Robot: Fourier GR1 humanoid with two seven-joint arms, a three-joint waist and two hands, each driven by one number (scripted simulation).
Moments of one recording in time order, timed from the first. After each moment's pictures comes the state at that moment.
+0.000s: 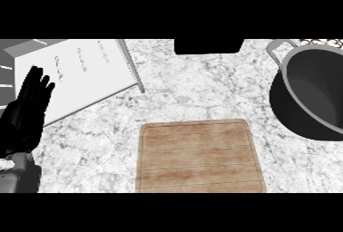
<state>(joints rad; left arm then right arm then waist) -0.14 0.22 0.15 -1.69 0.09 0.12 0.23 0.76 -0.45 0.15 -2.32 0.69 0.07 -0.50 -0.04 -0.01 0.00</state>
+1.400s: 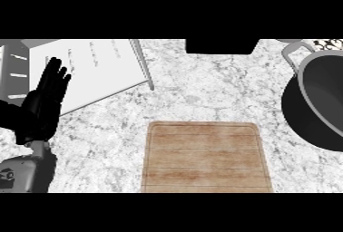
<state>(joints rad) -0.23 0.19 0.10 -1.64 0.05 0.13 0.24 0.03 -0.64 -0.40 -1.73 0.22 0.14 -0.26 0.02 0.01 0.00</state>
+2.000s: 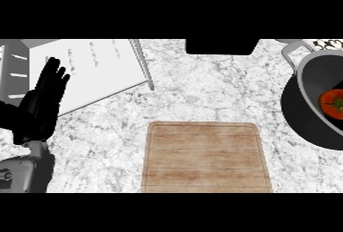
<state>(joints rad) -0.23 0.19 0.11 -1.63 0.06 0.11 0.24 -0.31 -0.61 -0.26 -1.10 0.54 -0.08 -0.48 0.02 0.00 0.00</state>
